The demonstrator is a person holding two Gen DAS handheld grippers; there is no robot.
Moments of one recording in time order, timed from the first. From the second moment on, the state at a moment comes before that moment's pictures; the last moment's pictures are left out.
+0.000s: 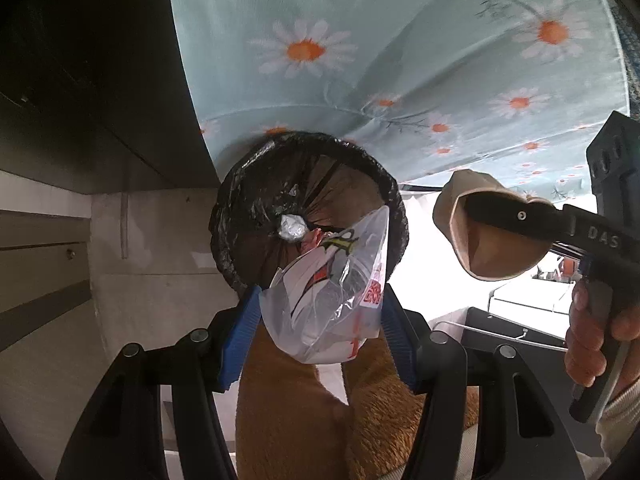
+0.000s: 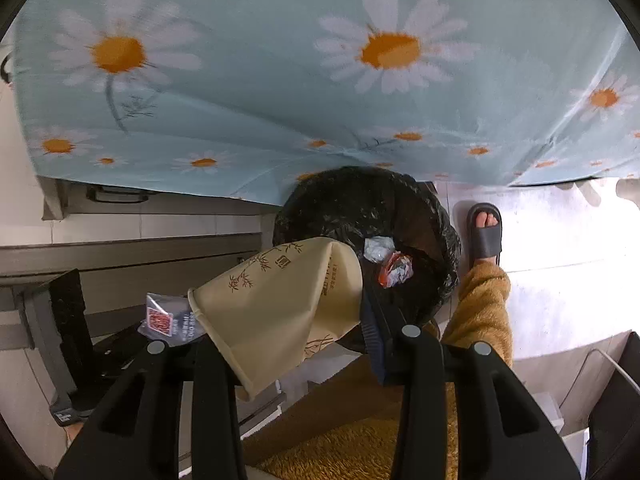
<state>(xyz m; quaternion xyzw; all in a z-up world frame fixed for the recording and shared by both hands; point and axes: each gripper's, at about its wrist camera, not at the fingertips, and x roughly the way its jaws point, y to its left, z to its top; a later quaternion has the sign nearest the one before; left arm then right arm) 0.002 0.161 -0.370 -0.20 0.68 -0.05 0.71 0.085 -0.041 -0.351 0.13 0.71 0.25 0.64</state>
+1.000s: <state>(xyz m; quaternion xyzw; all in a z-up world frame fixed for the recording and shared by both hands) 0.009 0.157 -0.379 -0.21 0.69 -0.03 0.69 0.099 -0.055 -0.362 0.23 0.72 0.23 0.61</state>
